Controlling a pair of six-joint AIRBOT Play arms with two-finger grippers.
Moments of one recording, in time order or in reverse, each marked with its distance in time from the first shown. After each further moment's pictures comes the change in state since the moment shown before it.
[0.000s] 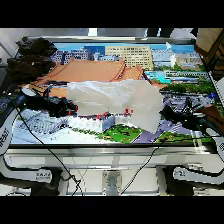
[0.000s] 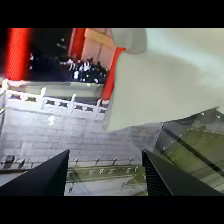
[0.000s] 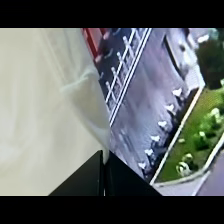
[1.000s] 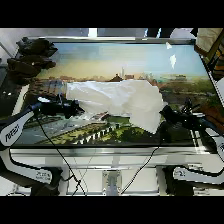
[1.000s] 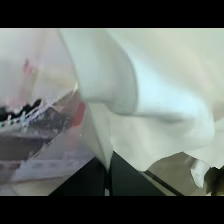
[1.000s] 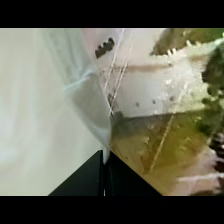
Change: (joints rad) left arm -0.110 -0.121 -0.089 -0.289 0.248 0.136; right arm 0.000 0.002 0.000 0.002 -0.004 -0.014
